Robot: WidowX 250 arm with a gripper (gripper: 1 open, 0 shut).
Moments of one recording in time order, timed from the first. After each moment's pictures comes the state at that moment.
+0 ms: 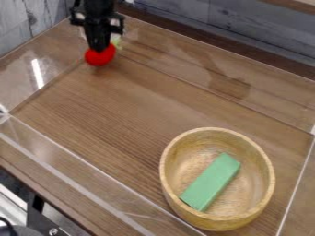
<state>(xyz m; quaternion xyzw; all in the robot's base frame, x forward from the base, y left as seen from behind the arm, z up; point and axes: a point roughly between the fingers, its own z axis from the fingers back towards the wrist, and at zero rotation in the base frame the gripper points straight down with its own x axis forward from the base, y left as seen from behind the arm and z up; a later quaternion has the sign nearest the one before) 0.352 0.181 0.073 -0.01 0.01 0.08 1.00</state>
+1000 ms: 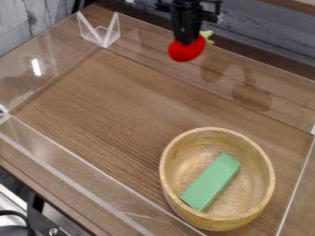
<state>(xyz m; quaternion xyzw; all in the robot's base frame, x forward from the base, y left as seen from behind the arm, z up) 0.363 0.005 0.116 -0.07 0.02 -0.07 1.00</state>
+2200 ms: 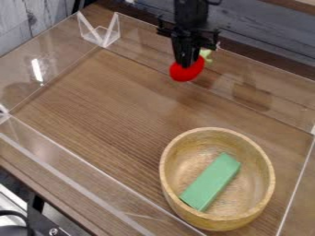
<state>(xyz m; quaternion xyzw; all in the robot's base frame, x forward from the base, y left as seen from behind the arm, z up) 0.366 0.043 0.077 -0.05 -0.02 -0.01 1.00</state>
